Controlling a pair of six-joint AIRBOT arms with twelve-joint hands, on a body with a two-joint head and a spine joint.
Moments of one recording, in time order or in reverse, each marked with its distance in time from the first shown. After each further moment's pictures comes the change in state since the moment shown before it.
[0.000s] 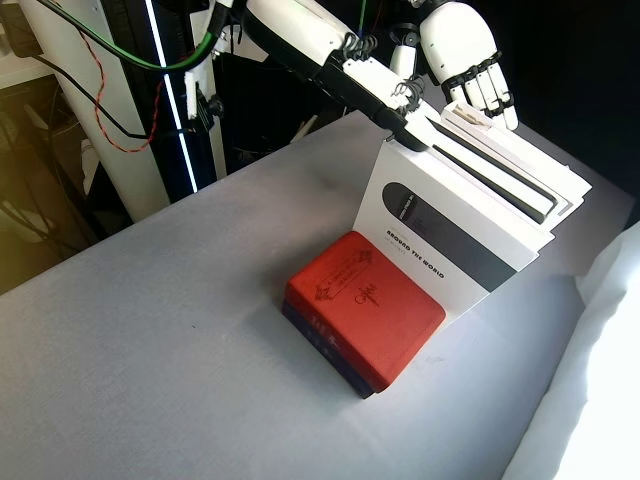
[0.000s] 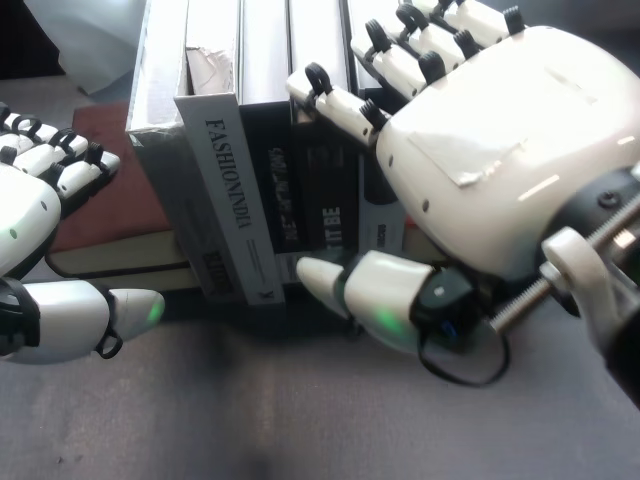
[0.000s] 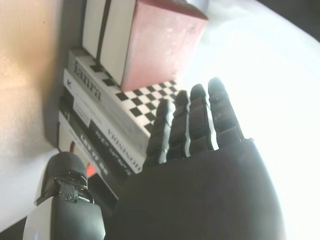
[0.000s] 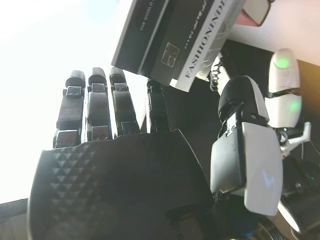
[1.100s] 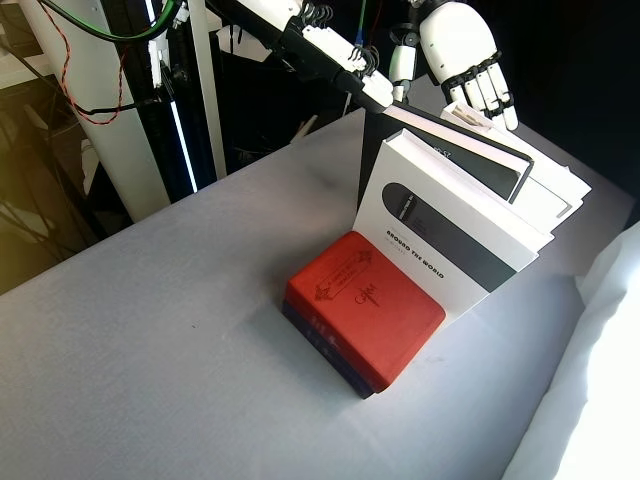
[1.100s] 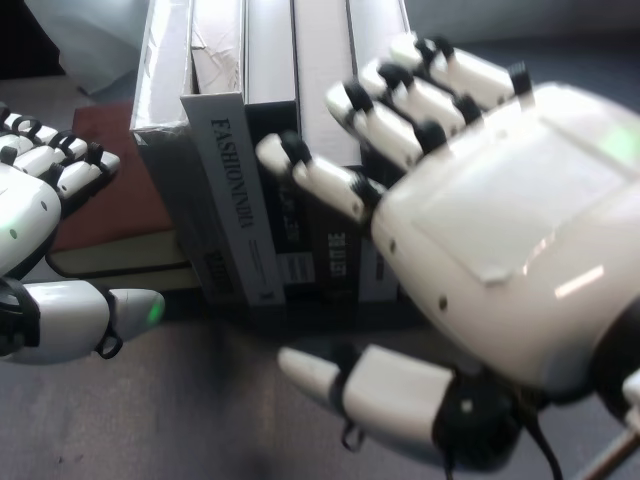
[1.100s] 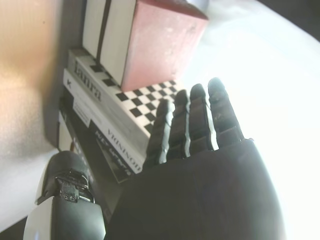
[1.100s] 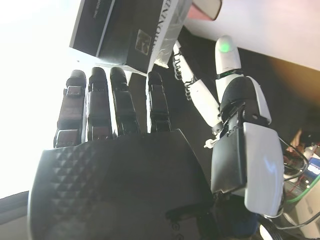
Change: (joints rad) left arm 0.000 0.000 0.000 0.000 0.000 0.000; right arm 0.021 0.039 -0.129 0.000 -0.011 0.005
